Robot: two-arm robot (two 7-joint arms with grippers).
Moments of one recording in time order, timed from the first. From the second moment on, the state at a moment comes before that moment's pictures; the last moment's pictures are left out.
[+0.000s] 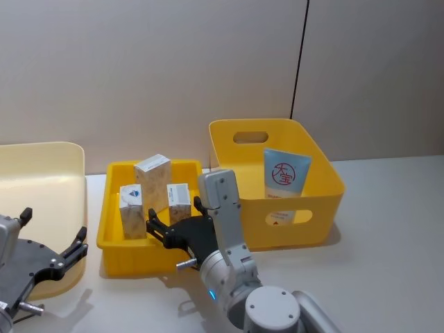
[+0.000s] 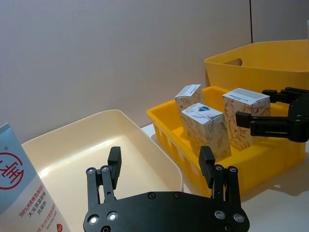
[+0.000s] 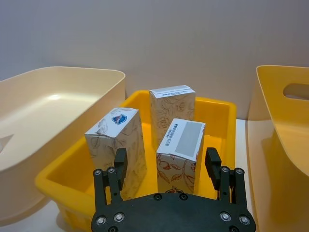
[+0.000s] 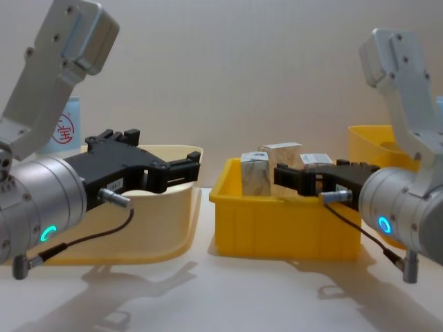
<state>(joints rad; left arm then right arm) -0.24 0.38 0.45 -1.63 -0.20 0.01 -0.01 0.27 0.05 -0.34 -1.43 0.12 0.17 -0.06</state>
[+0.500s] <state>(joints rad) -0.24 0.38 0.45 -1.63 -0.20 0.01 -0.01 0.29 0.01 -0.33 -1.38 0.08 0.15 -0.13</state>
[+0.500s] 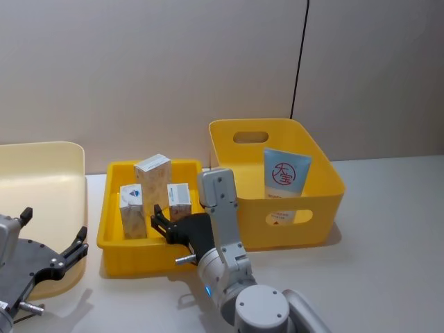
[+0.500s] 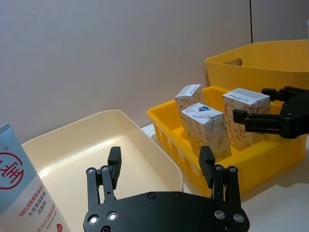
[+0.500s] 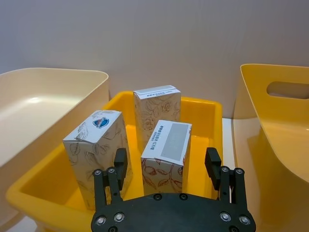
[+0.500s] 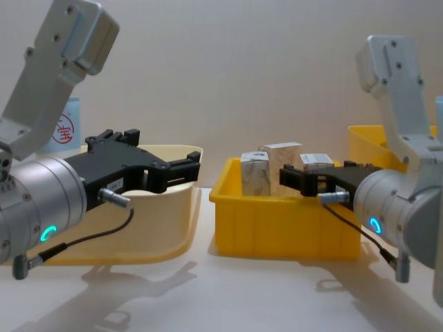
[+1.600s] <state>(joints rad) -0.24 0.38 0.45 -1.63 -0.20 0.01 -0.01 0.31 -0.01 -0.32 -1.35 0.05 0.12 -0.14</state>
